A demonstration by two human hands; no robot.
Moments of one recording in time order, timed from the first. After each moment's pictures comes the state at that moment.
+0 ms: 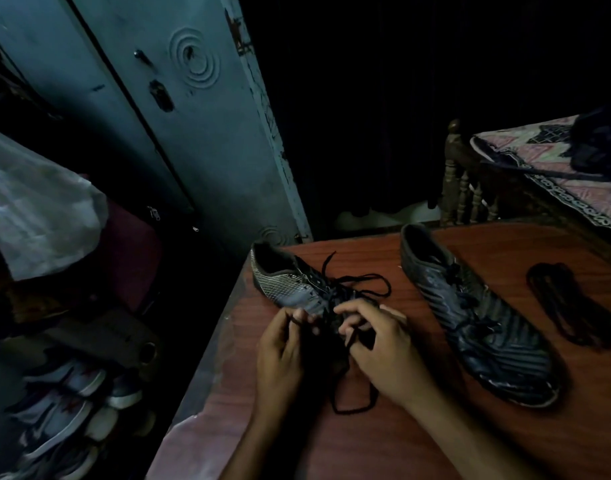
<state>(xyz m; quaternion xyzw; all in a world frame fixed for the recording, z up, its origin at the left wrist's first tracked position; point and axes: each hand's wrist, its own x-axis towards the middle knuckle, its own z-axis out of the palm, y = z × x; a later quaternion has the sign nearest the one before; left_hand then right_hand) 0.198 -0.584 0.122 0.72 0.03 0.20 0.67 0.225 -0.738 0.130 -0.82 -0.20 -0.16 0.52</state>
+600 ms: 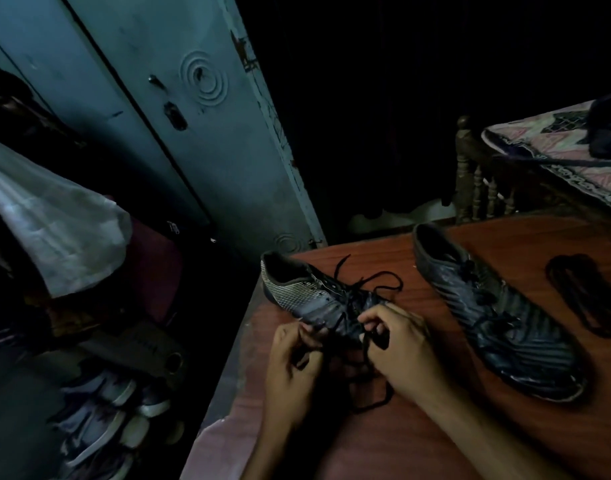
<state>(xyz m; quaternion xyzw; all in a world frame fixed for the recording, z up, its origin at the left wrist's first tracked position) 0.174 -0.567 0.134 0.82 0.01 0.23 0.53 0.230 -0.735 0.117 -0.85 -0.16 -0.16 0.48</state>
